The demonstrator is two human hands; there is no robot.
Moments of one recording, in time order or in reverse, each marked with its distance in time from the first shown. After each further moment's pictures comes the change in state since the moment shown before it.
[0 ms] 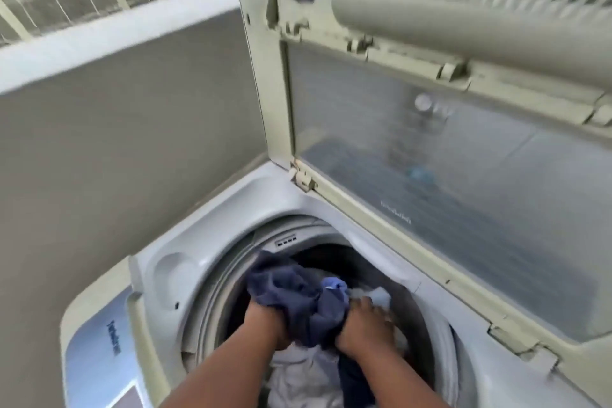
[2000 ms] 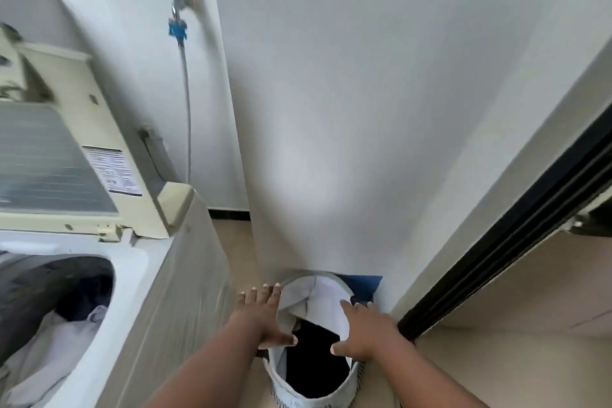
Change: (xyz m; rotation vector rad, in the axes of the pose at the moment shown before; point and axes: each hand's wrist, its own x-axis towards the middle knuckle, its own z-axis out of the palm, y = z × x) left_hand -0.093 0.462 0.007 0.080 0.068 0.396; right_hand -0.354 0.423 0.028 0.122 0.034 0.447
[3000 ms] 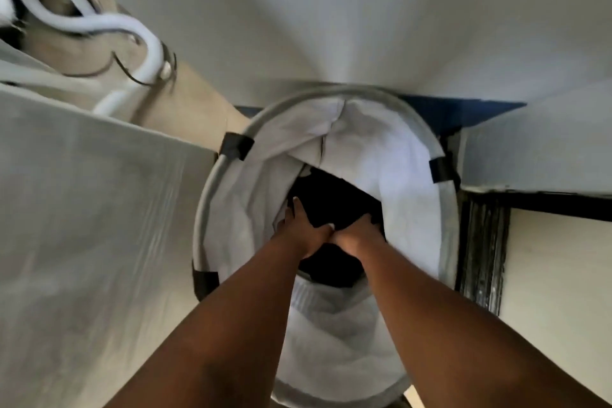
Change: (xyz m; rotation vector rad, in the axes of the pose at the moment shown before) left_hand 0.380 0.035 0.372 -0.677 -0.429 -0.388; right_hand 0.431 0.058 0.324 0.542 -0.410 0.443
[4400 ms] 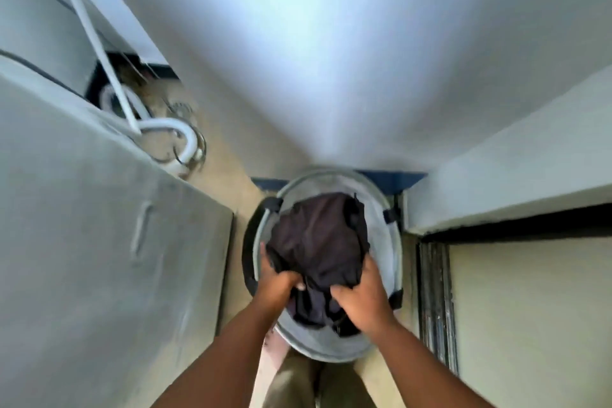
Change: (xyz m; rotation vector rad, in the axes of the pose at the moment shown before) left_hand -0.210 -0.001 -0.064 -0.956 0.157 0.185; right_hand -0.221 0.042 -0.039 0.564 0.299 -0.465
